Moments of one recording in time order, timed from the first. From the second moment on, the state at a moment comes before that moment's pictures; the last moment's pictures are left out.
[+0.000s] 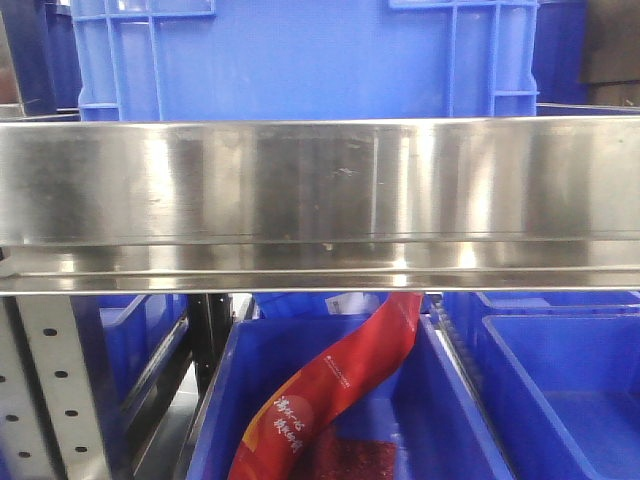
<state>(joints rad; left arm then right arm) -0.42 0.94 -0.86 0.00 -0.06 0.05 0.07 0.55 -0.89 0.72 0.50 -0.60</state>
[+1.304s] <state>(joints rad) -0.42 1.23 -1.06 0.05 -0.24 0.05 0.21 0.97 -1.09 0.96 0.39 -0.97</state>
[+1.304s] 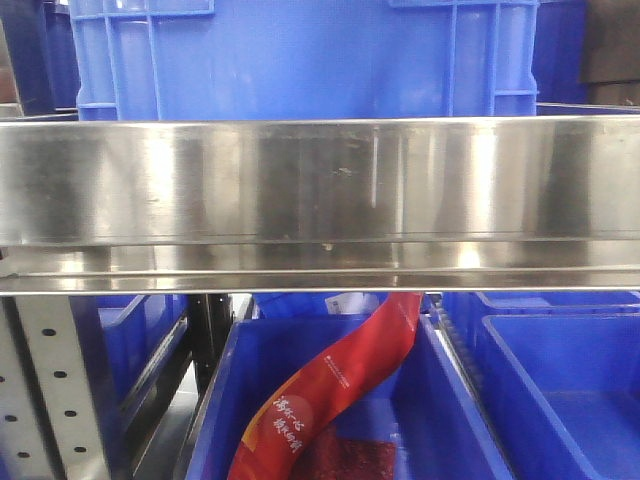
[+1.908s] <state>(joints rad) -0.40 1.38 -1.18 0.06 -0.25 0.05 0.23 1.22 -1.26 0.96 0.37 -0.98</state>
